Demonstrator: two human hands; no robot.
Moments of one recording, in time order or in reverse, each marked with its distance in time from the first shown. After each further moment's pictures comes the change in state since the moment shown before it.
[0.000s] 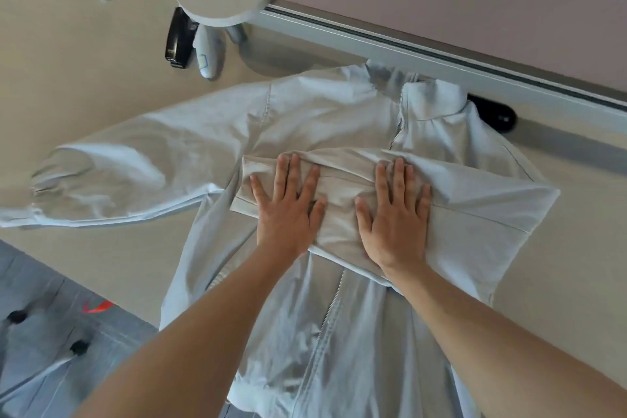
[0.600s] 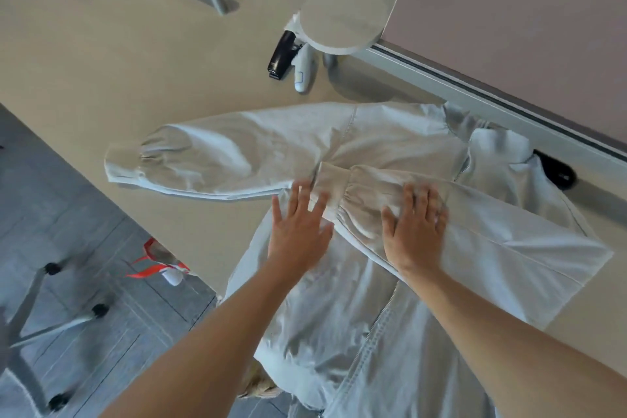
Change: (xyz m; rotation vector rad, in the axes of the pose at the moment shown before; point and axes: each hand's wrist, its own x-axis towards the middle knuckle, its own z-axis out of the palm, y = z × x) left_hand -0.069 -0.082 -0.035 -0.197 -0.088 -0.168; right_hand 0.006 -0.076 -0.014 0.050 -0.076 -0.035
